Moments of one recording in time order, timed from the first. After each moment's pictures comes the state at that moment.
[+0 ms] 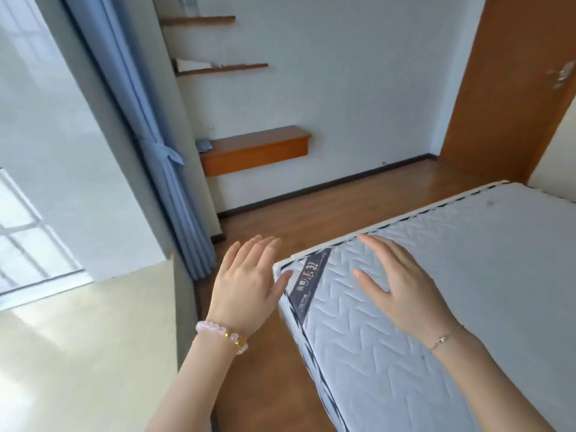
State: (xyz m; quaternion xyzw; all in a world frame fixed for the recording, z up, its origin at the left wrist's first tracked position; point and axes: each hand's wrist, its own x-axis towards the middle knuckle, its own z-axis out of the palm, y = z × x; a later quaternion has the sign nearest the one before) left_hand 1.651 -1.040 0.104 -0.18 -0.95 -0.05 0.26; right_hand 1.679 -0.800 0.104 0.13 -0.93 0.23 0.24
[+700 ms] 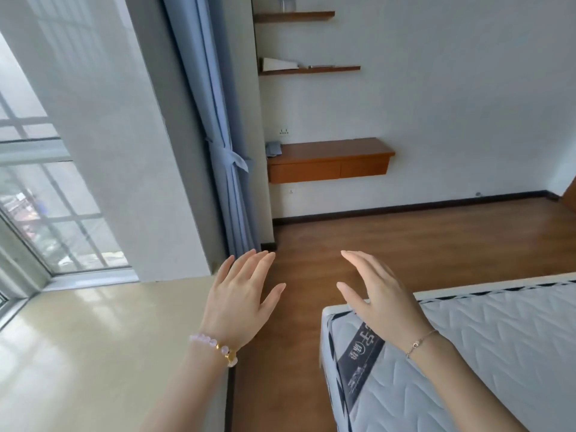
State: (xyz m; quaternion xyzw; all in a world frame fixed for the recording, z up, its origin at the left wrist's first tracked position) left_hand 1.457 -1.146 0.088 -0.03 -0.97 -0.02 0.25; right_hand 1.403 -0.912 0.087 0.27 -0.92 0.24 0.14
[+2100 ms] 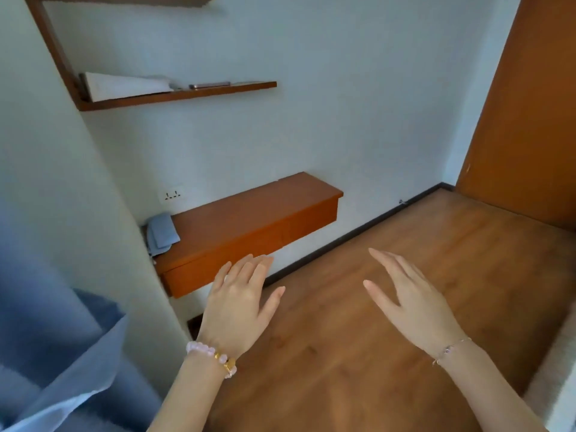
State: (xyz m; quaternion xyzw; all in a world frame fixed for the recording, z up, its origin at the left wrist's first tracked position) left_hand 0.670 -1.252 0.084 -0.24 -0.94 -0.07 0.24; right_hand 0.743 -0.996 0.083 -0.02 -0.96 0.19 0.19
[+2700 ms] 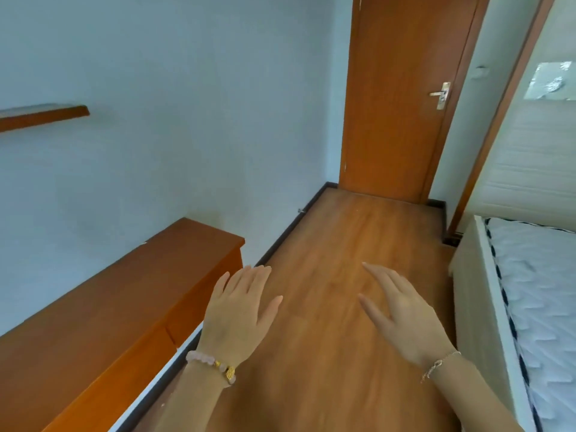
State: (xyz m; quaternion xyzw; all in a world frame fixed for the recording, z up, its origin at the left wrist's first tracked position) left_hand 0.349 -0.999 0.072 -0.46 -0.86 -0.12 0.19; right_hand 0.532 -0.813 0.062 -0.25 -0.93 0.15 0.23
